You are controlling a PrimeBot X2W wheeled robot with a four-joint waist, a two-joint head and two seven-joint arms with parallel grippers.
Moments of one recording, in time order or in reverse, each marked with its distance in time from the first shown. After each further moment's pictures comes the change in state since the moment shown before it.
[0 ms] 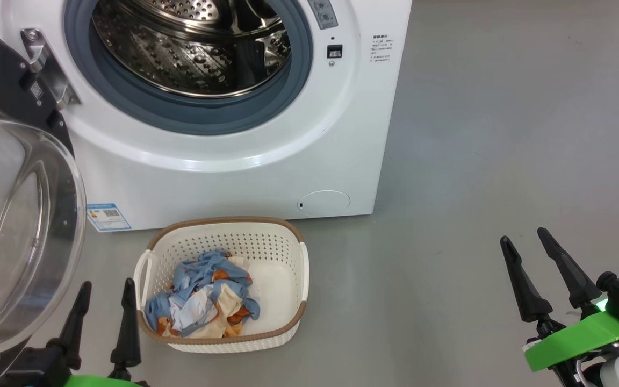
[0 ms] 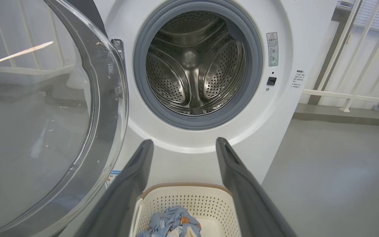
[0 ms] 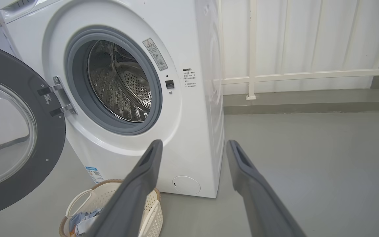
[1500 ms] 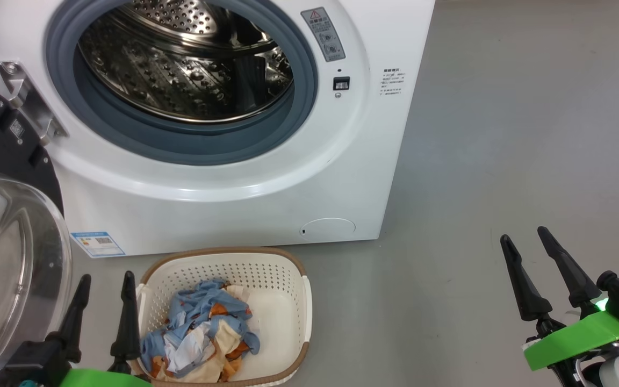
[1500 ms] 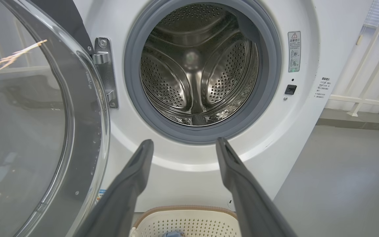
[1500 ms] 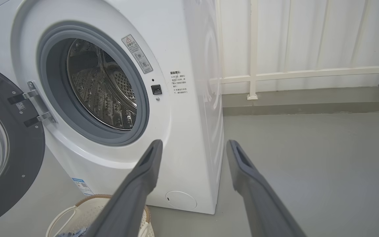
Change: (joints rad) left arm -0.022 -0.012 0.012 0.005 0.007 -0.008 0.000; right arm -0.001 0.007 -0.006 -0.003 0.000 0.000 0.000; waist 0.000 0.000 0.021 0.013
